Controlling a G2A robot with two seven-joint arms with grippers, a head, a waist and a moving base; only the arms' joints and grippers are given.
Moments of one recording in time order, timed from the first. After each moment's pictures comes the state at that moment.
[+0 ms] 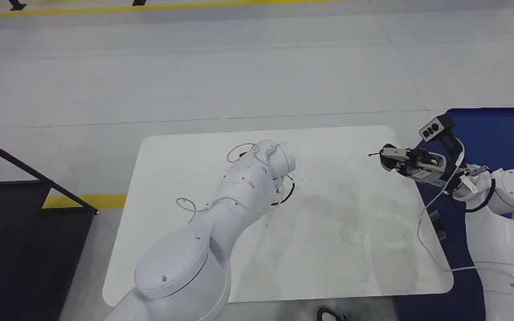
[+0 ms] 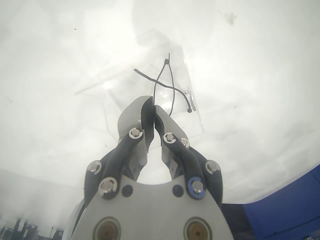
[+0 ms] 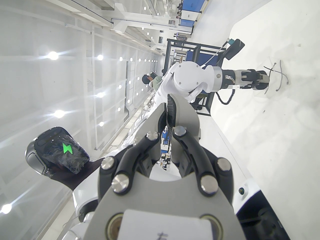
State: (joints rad) left arm 0.20 -1.96 -0.38 -0.16 0.14 0.81 -0.87; right arm -1.09 -0.98 1.75 -1.37 0.57 0.05 1.39
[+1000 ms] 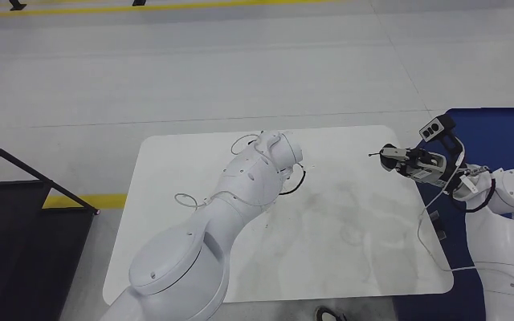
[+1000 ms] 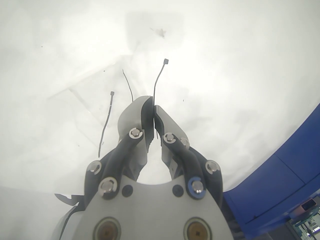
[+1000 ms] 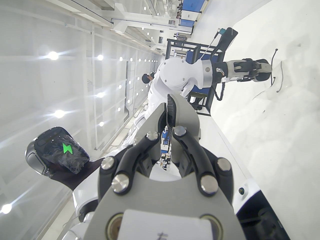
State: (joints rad) left arm 0.18 -1.95 -0.47 -0.25 0.10 0.81 -0.78; right arm -1.09 -0.98 1.75 -1.37 0.57 0.05 1.39
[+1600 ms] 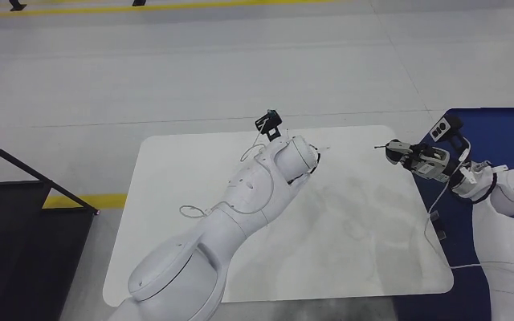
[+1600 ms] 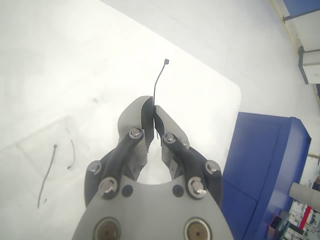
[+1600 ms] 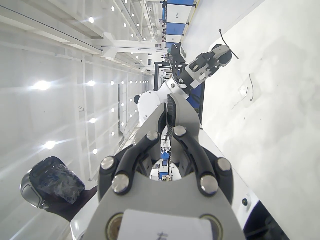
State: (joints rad) left arm 0.29 -1.91 -0.61 -0.51 0.02 0.77 -0.18; right arm -1.09 -0.96 1.77 -1.34 0.49 0.12 1.28
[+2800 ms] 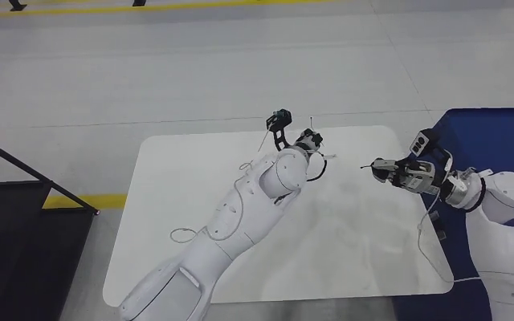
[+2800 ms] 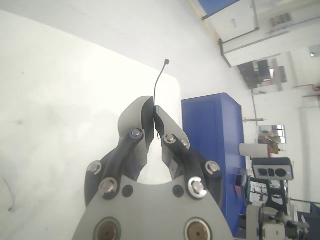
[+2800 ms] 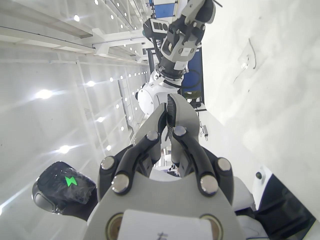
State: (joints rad) left arm 0.59 -1.77 -0.78 -0.95 0.20 0.36 -0.14; right arm -1.17 -0.94 1.74 -1.46 0.50 0.31 1.33
